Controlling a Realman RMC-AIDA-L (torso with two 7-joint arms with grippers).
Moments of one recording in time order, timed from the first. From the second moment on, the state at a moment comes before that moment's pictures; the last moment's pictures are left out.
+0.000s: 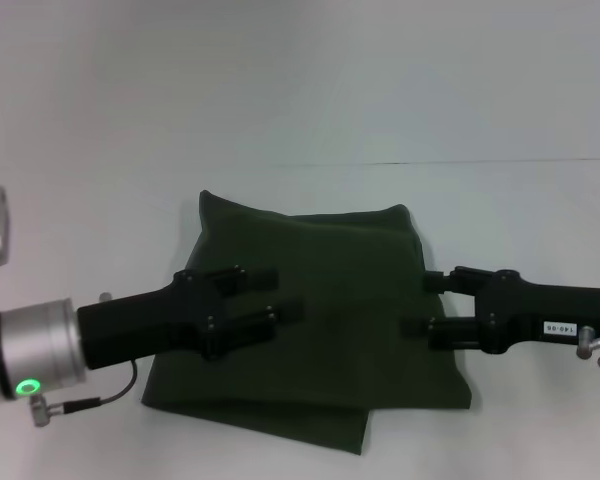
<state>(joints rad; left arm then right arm) -0.50 -2.13 0.80 0.63 1.76 1.58 -1.46 0.54 2.05 -0.78 -0.64 -1.90 -1.52 1.53</state>
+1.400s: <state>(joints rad) -0.45 -2.12 0.78 0.60 1.82 1.71 -1.45 0.59 2.05 -0.87 -0.62 -1.93 -1.59 1.66</state>
